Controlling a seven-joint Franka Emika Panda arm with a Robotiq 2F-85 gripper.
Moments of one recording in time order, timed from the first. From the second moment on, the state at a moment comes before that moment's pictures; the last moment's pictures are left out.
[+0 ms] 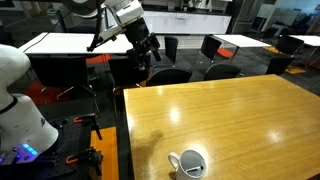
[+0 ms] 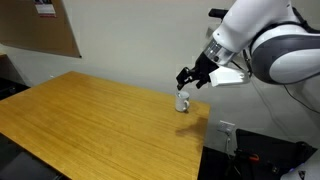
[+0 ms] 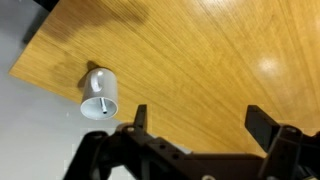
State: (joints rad) arm -0.26 -0.52 0.17 -2.58 -0.15 2.54 0.83
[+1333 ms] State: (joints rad) arm -0.36 -0.33 -0.01 -2.57 -0.28 2.67 0.57
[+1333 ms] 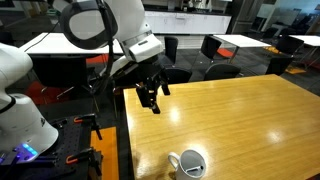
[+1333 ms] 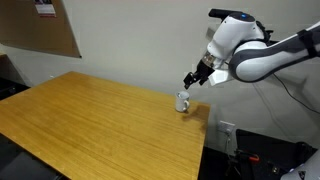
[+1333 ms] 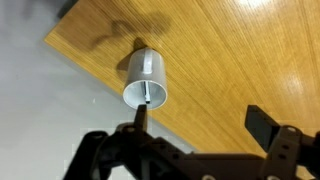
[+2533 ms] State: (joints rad) arm -0.33 -0.21 -0.17 -2.57 -0.18 2.84 0.24
